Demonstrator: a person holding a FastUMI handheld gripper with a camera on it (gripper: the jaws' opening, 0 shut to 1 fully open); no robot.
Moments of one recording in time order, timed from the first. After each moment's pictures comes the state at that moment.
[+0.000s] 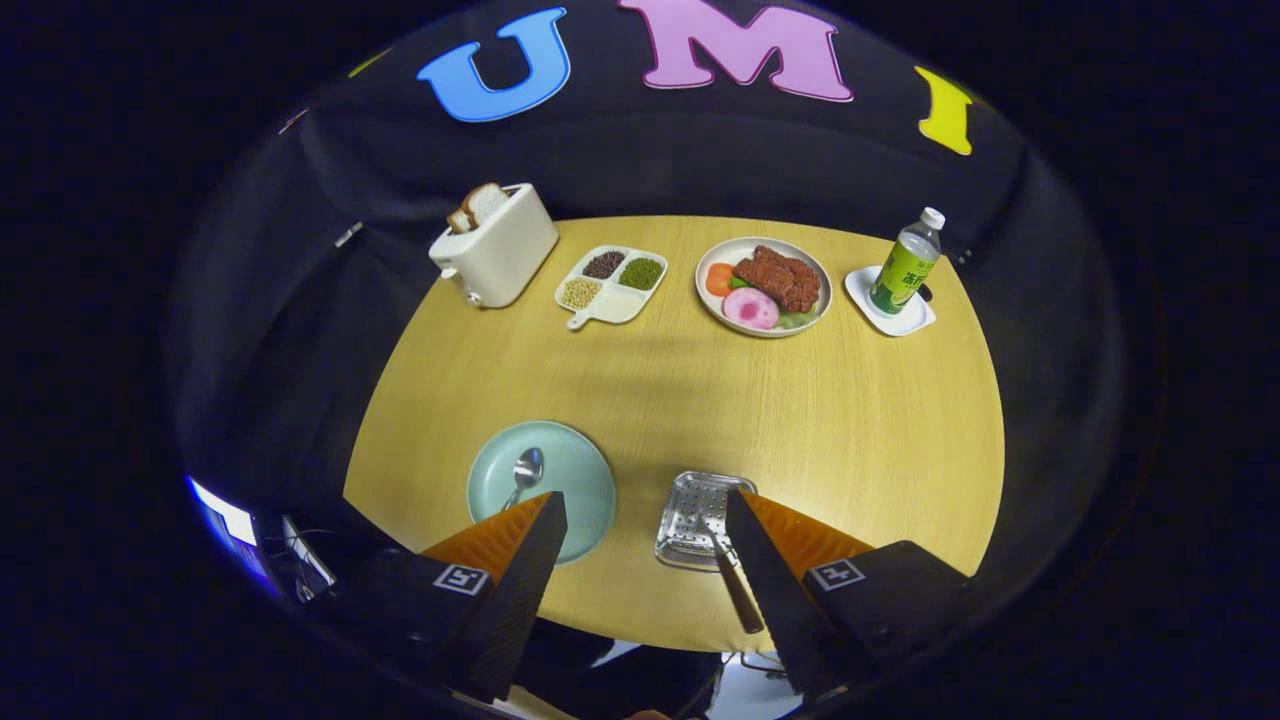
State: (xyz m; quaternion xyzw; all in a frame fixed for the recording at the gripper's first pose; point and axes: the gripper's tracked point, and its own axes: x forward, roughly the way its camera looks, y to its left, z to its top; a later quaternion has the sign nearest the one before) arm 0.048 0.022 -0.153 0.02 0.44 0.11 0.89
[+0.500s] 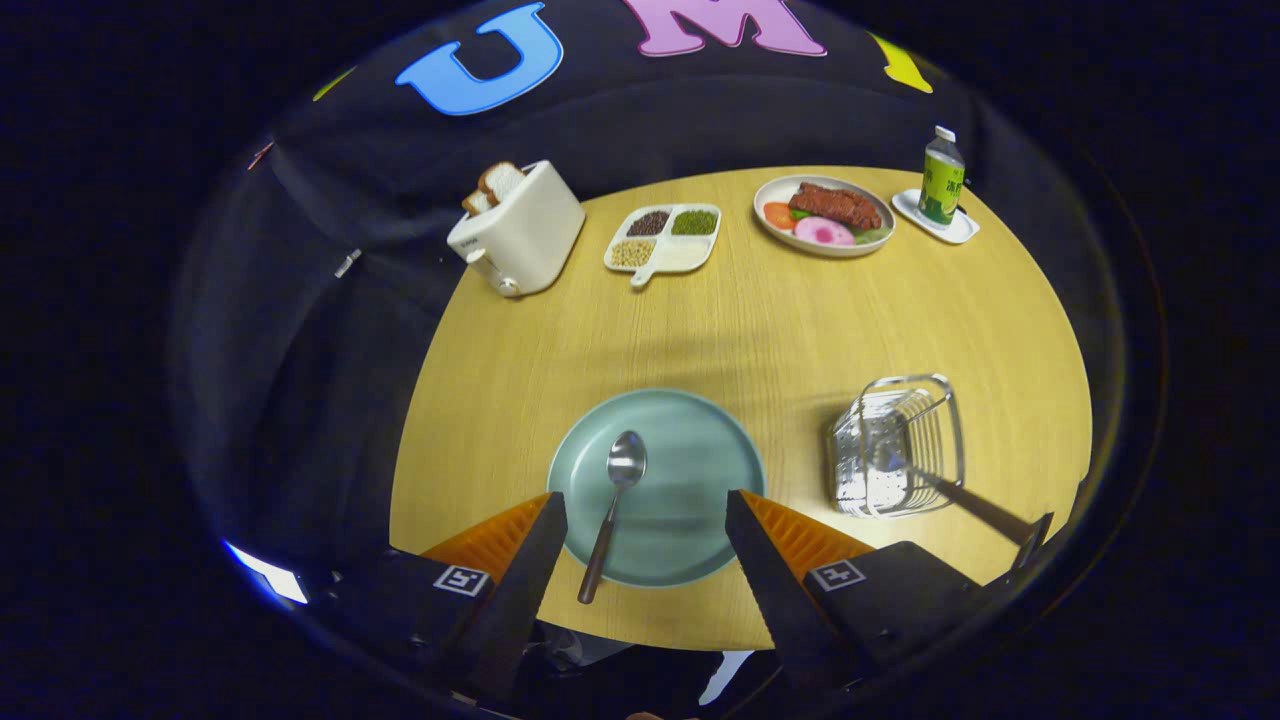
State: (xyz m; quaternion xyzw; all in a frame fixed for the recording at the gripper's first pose) arm 0.017 0.141 -0.260 0.10 0.47 0.09 0.87
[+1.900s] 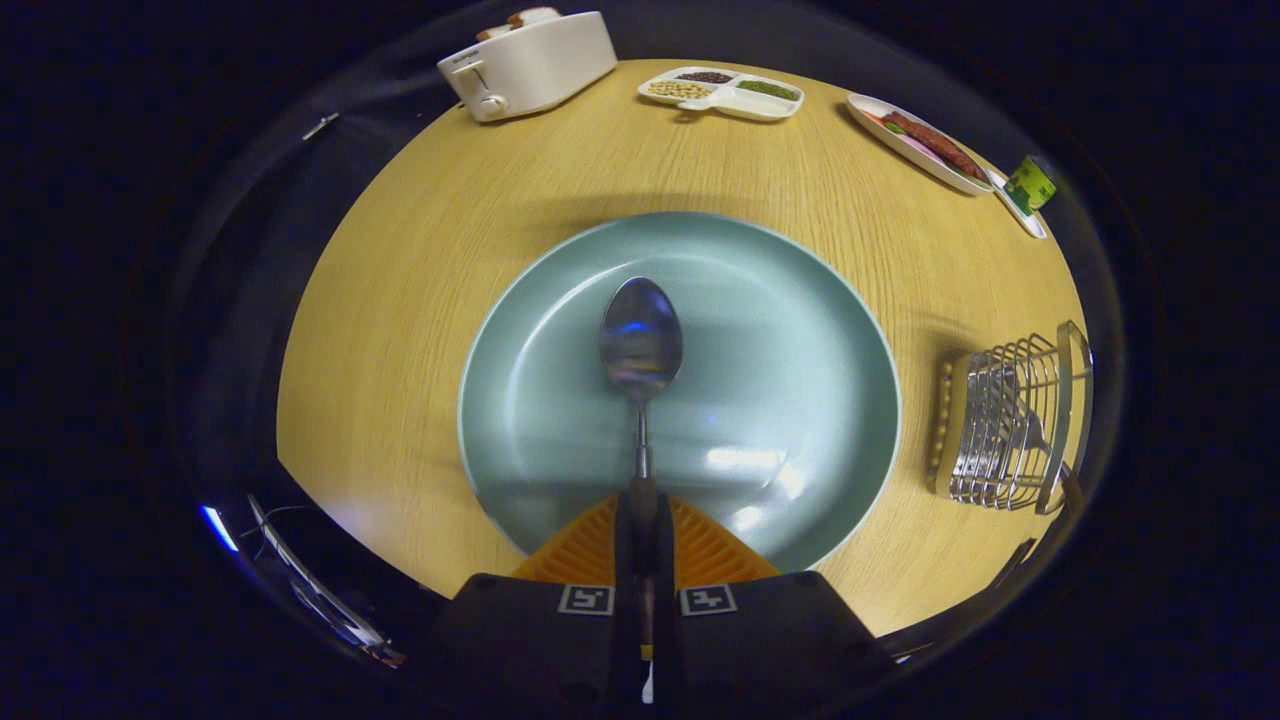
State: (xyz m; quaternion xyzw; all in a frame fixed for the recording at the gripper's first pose) arm 0.002 0.164 -0.380 -0.04 0.59 0.10 0.80
